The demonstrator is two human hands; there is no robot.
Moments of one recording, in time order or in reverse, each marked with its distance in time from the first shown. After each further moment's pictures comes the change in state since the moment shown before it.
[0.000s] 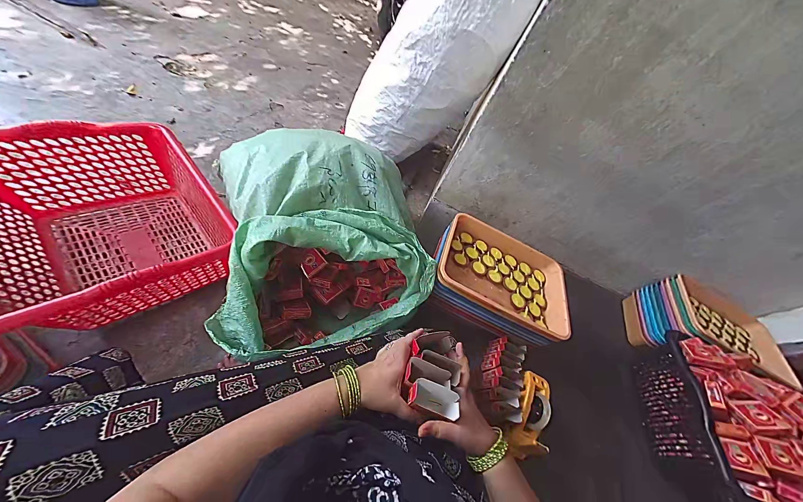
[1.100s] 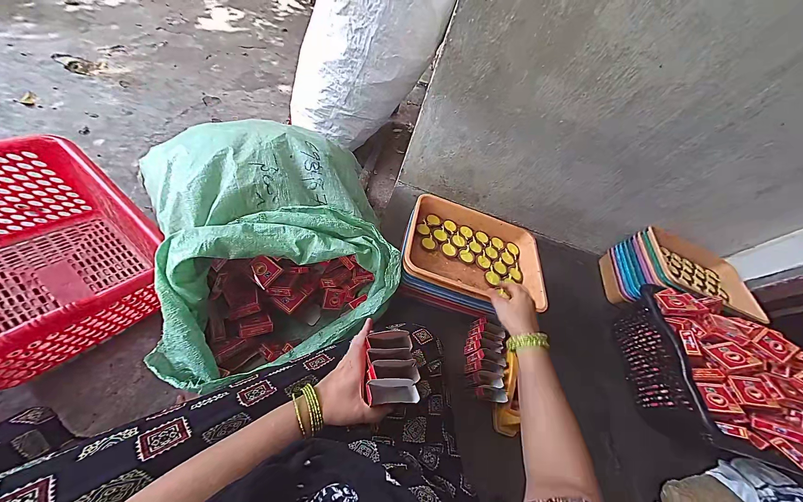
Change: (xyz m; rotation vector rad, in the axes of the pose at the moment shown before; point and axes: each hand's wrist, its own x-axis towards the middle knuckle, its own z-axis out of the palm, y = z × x) left_hand 0.006 -0.027 0.013 -0.005 0.151 0.067; right_hand 0.106 0.046 -0.202 -0.805 0.435 0.511
